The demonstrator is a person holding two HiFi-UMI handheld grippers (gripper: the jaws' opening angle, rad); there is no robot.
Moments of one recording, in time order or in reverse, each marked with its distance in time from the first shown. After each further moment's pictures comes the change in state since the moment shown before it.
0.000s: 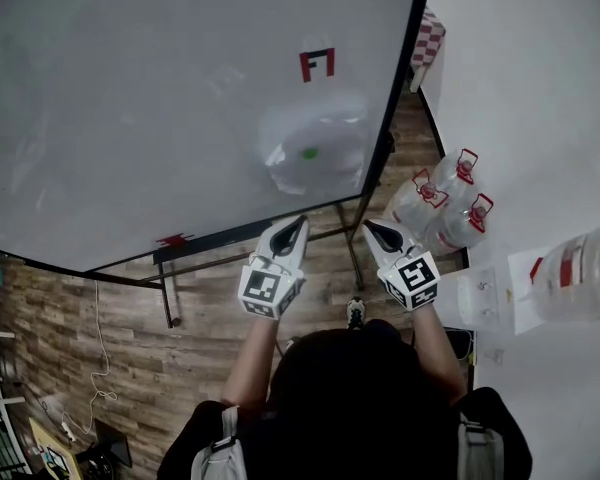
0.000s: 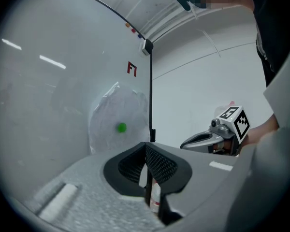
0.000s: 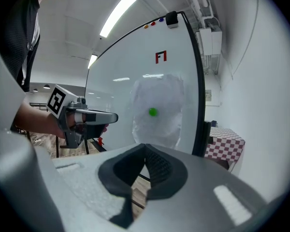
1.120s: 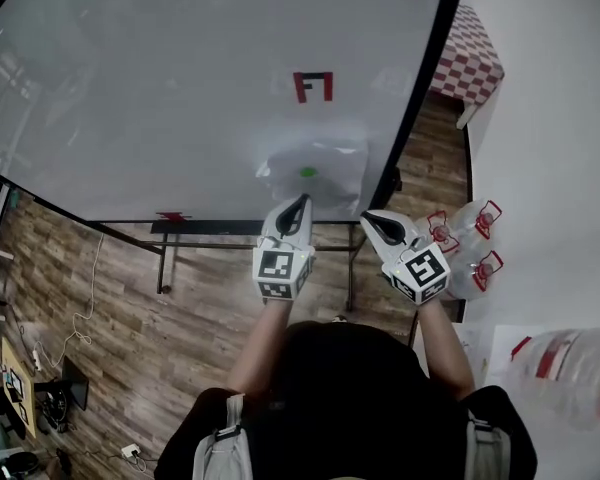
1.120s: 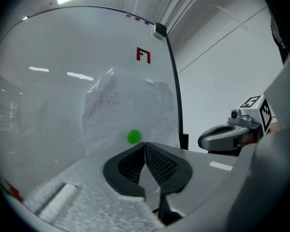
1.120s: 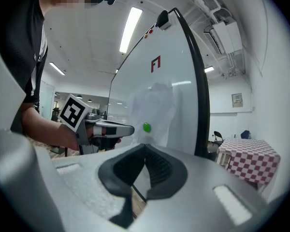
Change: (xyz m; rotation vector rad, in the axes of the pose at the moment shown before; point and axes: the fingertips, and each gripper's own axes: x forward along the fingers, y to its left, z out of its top) left arm 0.086 0.028 0.014 0.003 0.026 0.423; right arm 0.033 -0.077 0.042 -0.086 -0.131 0.347
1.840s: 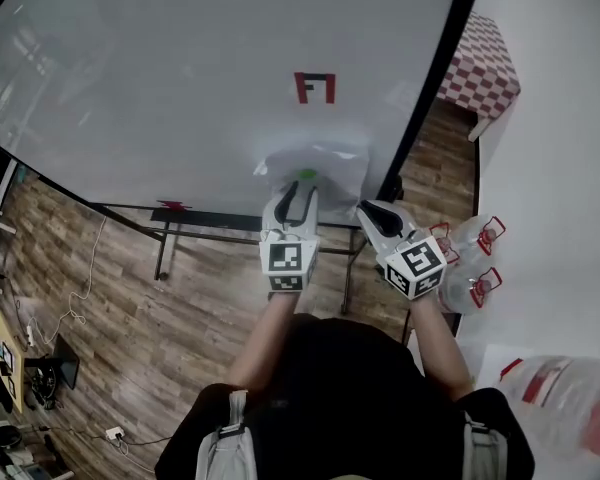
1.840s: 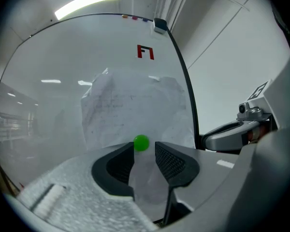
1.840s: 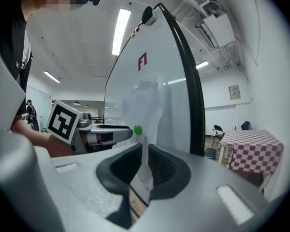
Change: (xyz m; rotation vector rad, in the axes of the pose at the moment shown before) left arm 0.019 0.010 0.007 0.044 -0.009 0.186; right arm 0.019 -0.026 0.004 0.104 0.002 0.011
